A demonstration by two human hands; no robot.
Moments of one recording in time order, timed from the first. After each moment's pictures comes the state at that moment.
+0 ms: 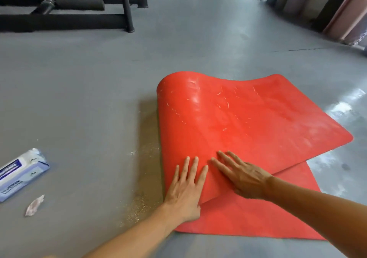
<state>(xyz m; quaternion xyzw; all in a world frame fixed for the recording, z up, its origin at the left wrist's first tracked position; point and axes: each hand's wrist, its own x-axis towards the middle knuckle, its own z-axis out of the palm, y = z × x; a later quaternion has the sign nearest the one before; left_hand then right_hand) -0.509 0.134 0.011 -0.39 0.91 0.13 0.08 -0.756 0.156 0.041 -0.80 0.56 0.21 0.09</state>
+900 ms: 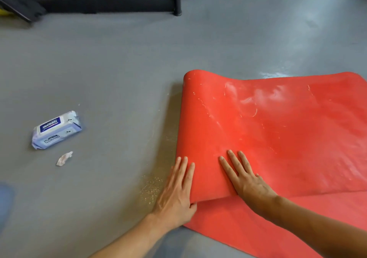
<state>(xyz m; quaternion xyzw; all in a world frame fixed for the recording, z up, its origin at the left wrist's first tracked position) -0.493 0.168 -0.059 -0.53 0.82 0.18 -0.09 -0.746 0.148 -0.016 -0.80 0.56 0.19 0.10</state>
